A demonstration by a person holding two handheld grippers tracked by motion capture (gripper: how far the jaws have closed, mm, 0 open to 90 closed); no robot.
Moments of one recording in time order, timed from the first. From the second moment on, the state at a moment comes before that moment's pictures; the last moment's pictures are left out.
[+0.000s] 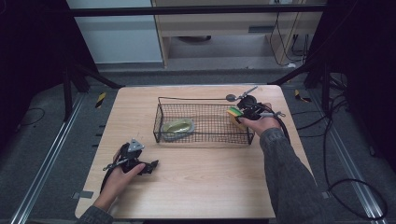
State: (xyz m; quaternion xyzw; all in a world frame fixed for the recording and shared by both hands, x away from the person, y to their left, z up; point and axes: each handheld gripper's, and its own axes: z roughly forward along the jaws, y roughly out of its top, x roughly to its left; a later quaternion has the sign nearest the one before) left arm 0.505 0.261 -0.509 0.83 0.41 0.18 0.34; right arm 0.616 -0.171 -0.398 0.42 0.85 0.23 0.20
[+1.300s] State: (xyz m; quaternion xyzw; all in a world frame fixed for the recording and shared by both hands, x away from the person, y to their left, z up) left arm 0.505 0.261 -0.509 0.83 0.41 0.18 0.34; right arm 0.601 -0.167 -0.395 0.42 0.85 0.26 0.18
